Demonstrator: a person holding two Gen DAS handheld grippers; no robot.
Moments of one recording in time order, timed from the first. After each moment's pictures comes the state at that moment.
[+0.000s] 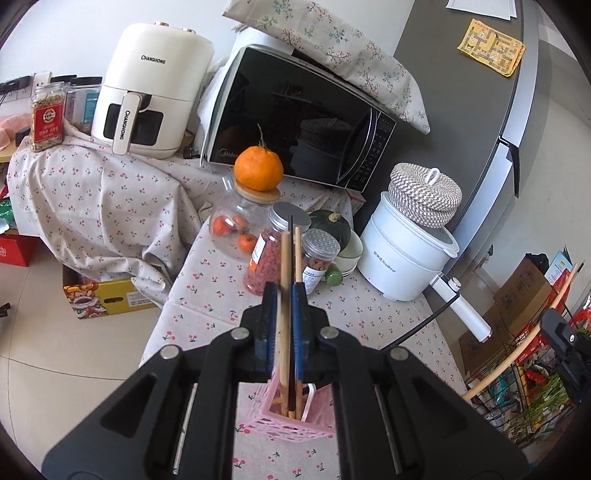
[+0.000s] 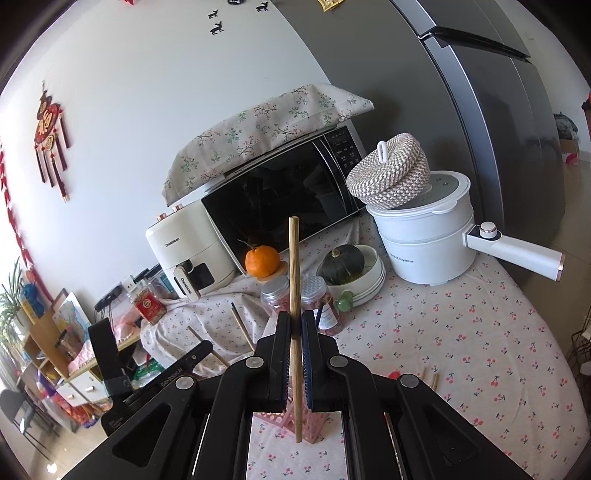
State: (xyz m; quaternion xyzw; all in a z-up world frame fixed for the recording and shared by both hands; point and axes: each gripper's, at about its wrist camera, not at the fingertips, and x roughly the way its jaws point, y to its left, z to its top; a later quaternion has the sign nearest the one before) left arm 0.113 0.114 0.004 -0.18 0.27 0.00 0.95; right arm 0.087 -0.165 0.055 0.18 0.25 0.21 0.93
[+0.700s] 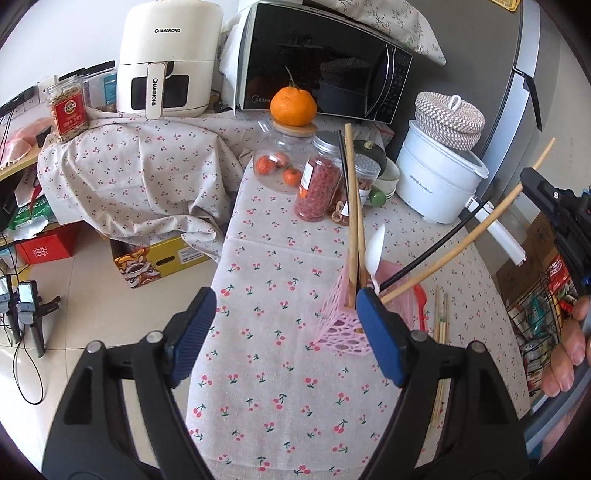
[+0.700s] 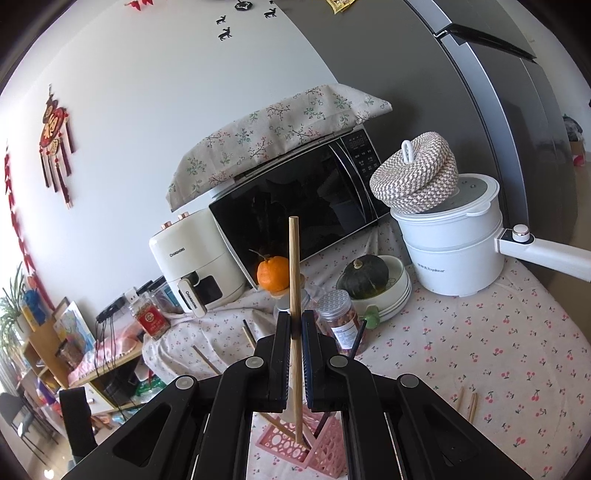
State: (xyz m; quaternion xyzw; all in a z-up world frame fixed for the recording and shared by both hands) left arm 0.071 0.131 -0.013 -0.10 0.38 0.03 0.92; right arm 0.119 -0.118 0.039 0.19 0.22 0.22 0.93
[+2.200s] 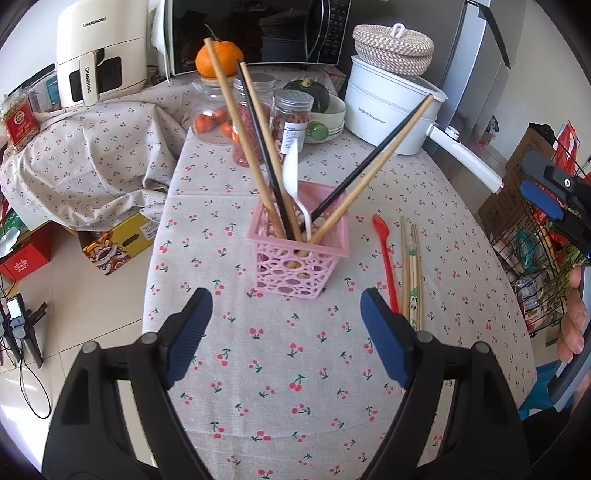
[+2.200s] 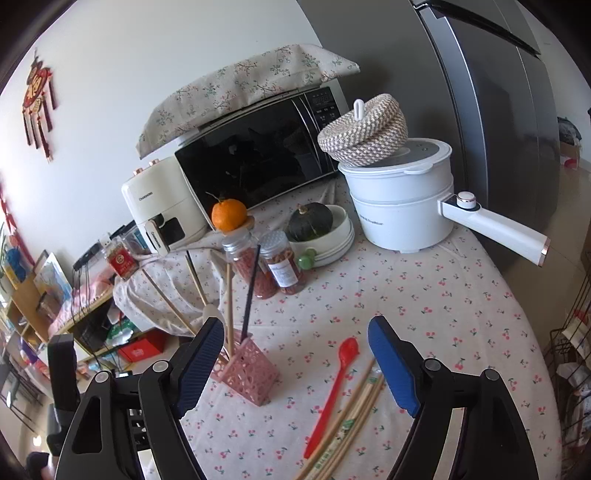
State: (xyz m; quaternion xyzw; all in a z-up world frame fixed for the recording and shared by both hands) left arm 0.063 0.061 -0.036 -0.04 0.45 -0.05 0.89; right arm 0.095 -0.193 0.010 0.12 0.33 0.19 0.92
